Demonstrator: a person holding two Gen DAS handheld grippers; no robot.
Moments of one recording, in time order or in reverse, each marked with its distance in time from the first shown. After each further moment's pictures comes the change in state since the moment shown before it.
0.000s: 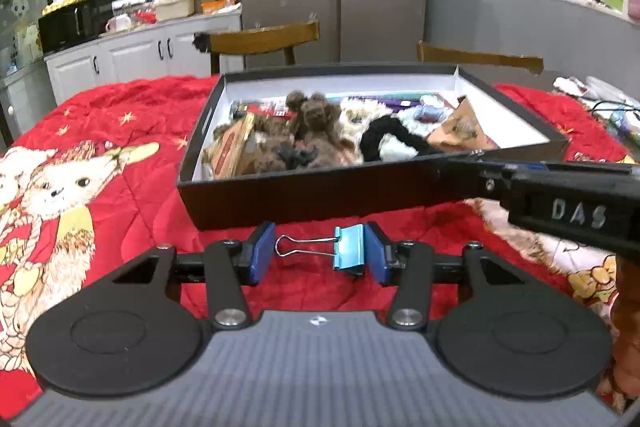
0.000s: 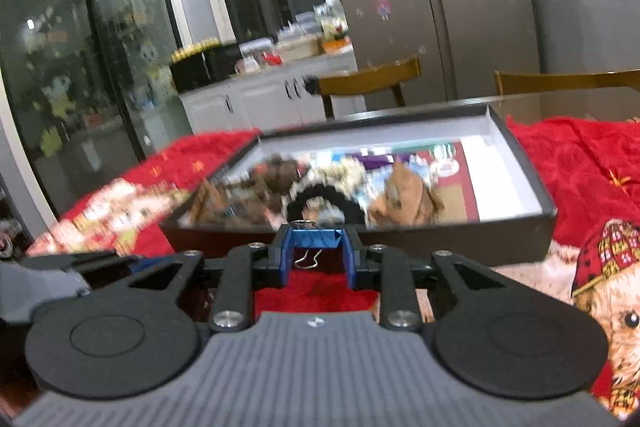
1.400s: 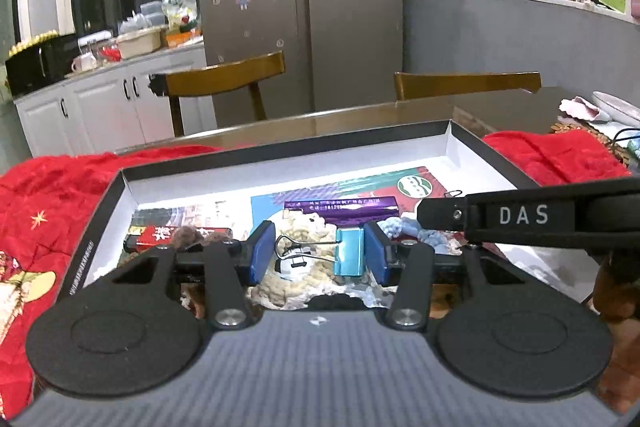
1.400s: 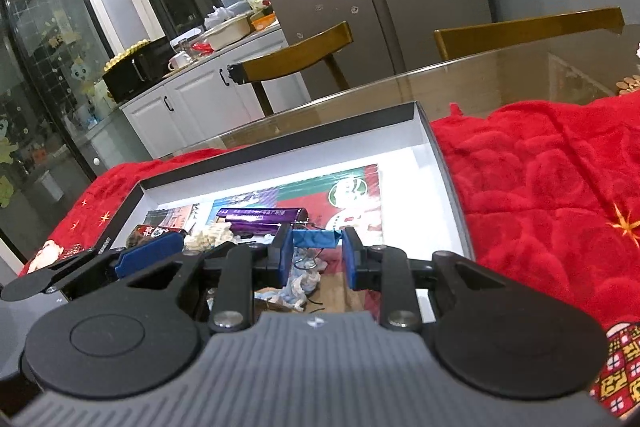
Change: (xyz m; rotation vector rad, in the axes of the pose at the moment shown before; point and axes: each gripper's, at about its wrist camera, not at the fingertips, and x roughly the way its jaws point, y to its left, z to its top) left arm 0.109 -0.050 0.080 0.077 -0.056 -0.031; right arm 0.099 -0.095 0.056 0.177 0.125 -0.116
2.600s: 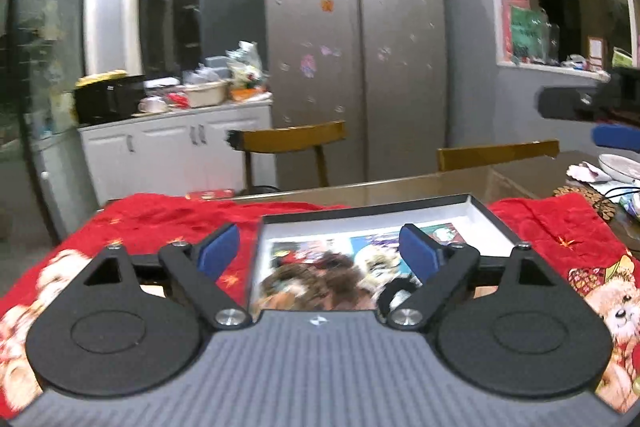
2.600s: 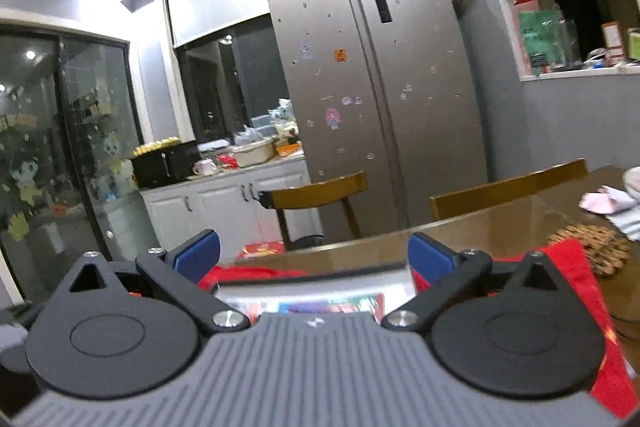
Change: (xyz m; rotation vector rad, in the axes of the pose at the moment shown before) left arm -0.199 0.041 0.002 -0.066 -0.172 0.163; right arm -0.198 0.061 -0.008 -0.141 -0.396 -0.026
